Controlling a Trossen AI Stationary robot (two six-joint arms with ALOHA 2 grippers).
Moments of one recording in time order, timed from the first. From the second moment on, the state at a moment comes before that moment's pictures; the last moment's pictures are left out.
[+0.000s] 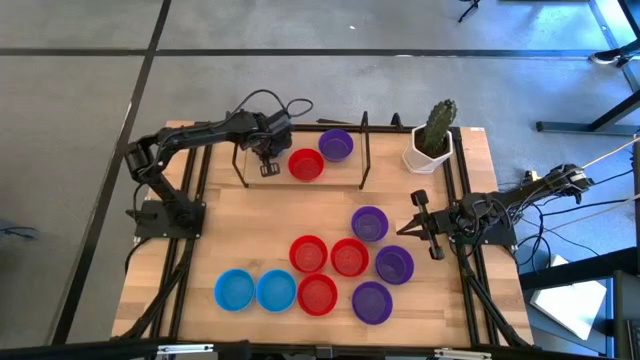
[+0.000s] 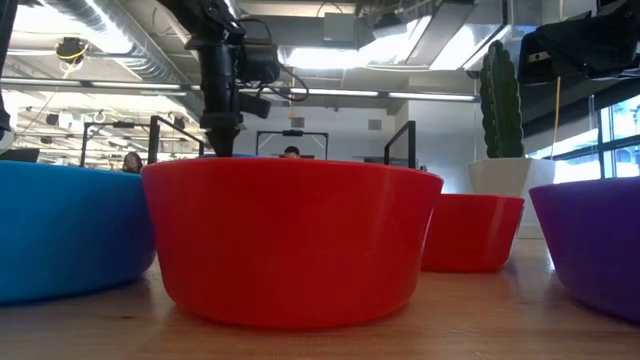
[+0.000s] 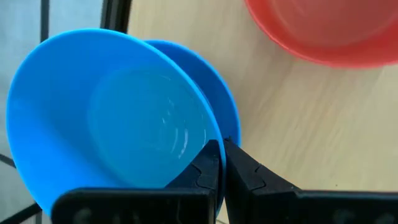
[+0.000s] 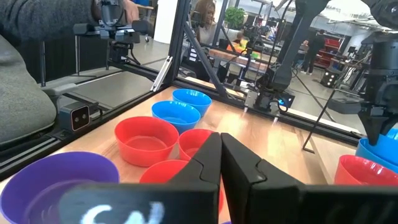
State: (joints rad) left arm 0.55 1.62 1.24 -0.92 -0.24 0.32; right arm 0.33 0.43 0.12 0.30 0.06 -0.24
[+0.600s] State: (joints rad) left arm 0.54 1.62 1.24 -0.92 -0.16 0.32; right arm 0.33 0.43 0.12 0.30 0.06 -0.24
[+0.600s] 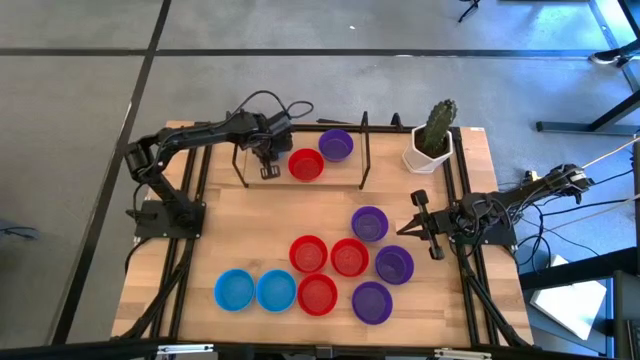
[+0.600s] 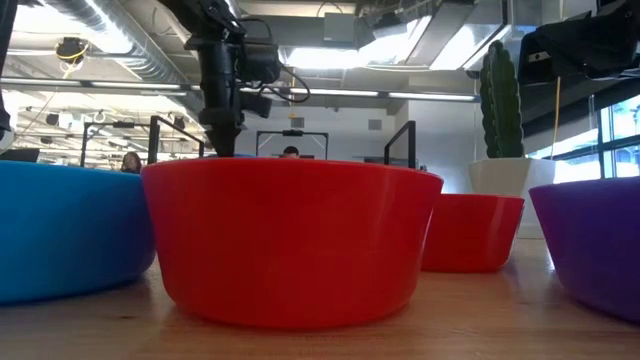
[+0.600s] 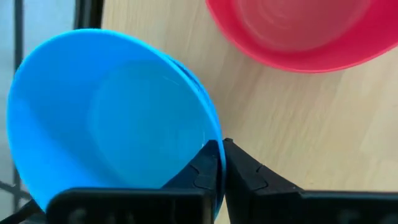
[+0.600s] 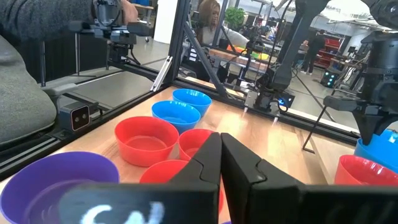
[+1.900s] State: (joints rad) left arm 0.30 0.68 0.74 -0.25 0.30 0.28; right arm 0.33 0.43 0.12 0.30 0.06 -0.22
